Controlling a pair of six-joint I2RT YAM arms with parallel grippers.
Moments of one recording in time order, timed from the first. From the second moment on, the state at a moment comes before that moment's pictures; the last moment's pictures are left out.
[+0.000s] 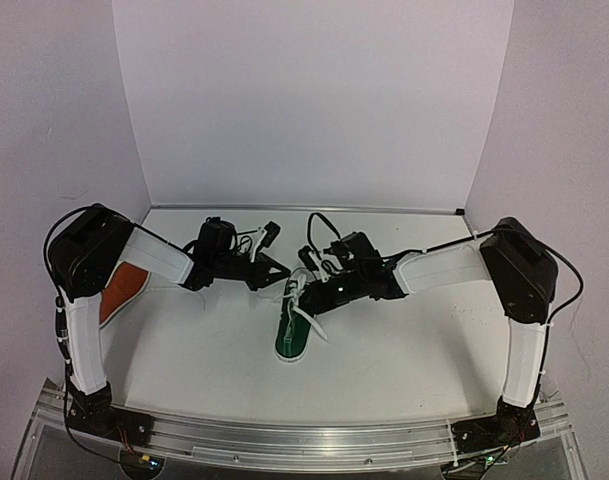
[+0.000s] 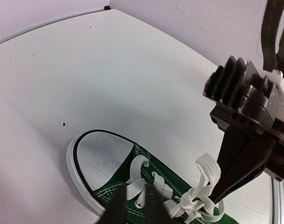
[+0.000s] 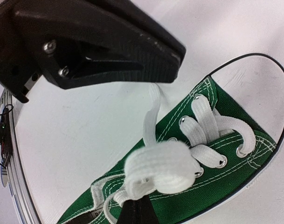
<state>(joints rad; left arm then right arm) -0.59 2.01 1.06 0.50 0.67 -0.06 0.80 2.00 1.22 0.04 -0.38 0.32</state>
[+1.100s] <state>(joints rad) -0.64 2.02 1.12 0.53 0.84 -0.12 0.80 2.00 1.23 0.02 -0.38 0.30</state>
